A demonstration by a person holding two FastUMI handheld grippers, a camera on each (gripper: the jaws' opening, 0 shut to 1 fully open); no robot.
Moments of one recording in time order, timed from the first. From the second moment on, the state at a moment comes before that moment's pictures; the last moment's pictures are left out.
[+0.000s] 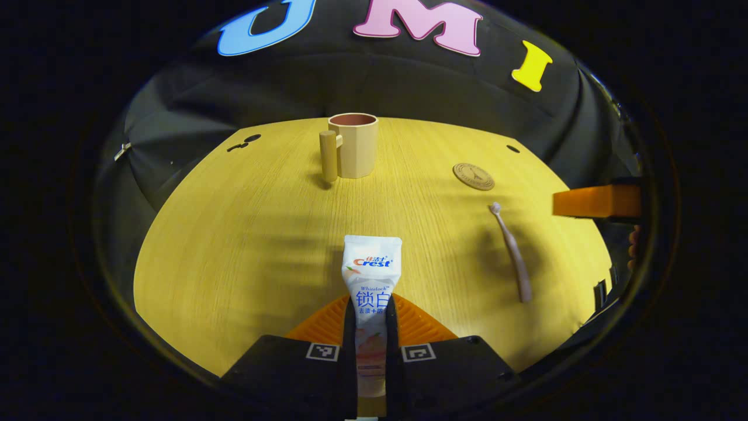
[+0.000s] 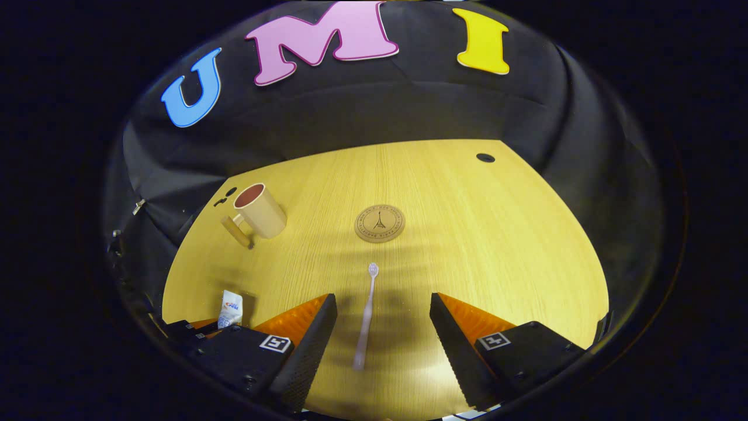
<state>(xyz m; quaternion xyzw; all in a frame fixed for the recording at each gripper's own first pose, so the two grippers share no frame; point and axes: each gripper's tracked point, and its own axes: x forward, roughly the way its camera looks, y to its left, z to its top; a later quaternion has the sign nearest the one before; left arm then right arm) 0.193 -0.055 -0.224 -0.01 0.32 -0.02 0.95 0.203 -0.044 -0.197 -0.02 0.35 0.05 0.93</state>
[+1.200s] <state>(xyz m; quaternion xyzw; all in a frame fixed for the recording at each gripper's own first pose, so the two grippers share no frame) 0.130 -0.041 -0.197 -0.04 0.29 0.00 0.96 0.214 -0.047 -0.283 -0.04 0.44 -0.04 0.90</state>
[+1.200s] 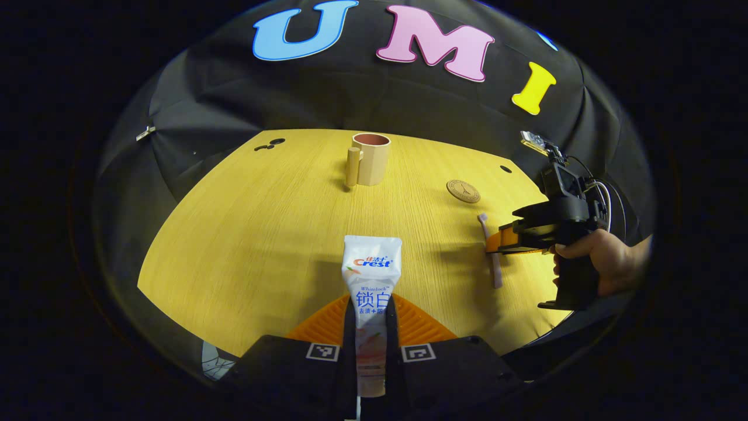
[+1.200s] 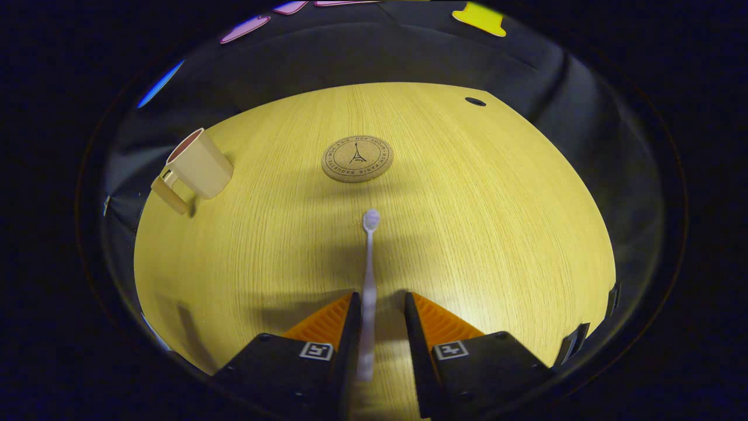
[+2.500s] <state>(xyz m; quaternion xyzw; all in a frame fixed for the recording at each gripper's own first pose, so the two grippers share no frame) 0.217 -0.017 -0.081 -0.10 0.18 -0.01 0.98 0.209 -0.079 -0.195 0.00 0.38 0.08 0.92</state>
